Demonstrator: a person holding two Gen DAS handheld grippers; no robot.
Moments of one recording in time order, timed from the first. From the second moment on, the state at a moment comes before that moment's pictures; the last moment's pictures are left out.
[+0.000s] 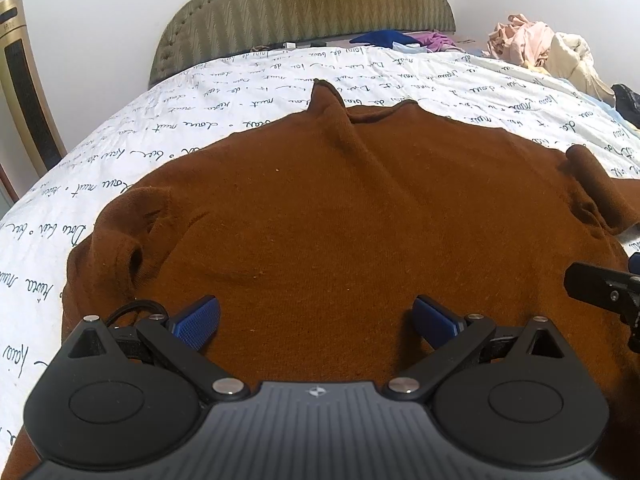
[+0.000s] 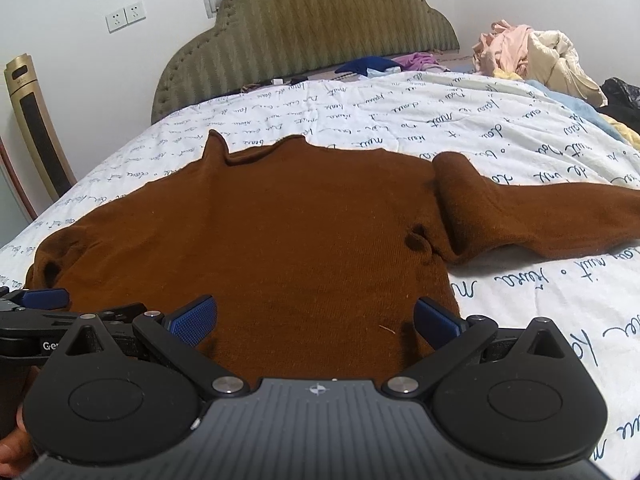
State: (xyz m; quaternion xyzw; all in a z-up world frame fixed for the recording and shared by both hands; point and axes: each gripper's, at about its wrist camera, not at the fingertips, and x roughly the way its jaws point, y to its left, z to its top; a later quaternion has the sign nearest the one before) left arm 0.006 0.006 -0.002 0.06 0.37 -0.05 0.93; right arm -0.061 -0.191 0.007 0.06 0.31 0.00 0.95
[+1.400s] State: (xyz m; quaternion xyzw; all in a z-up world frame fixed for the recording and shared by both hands) left arm 0.014 -0.023 -0.003 0.06 0.36 -0.08 0.93; right arm -0.096 -0.341 0.016 0.17 0.25 -0.12 0.95
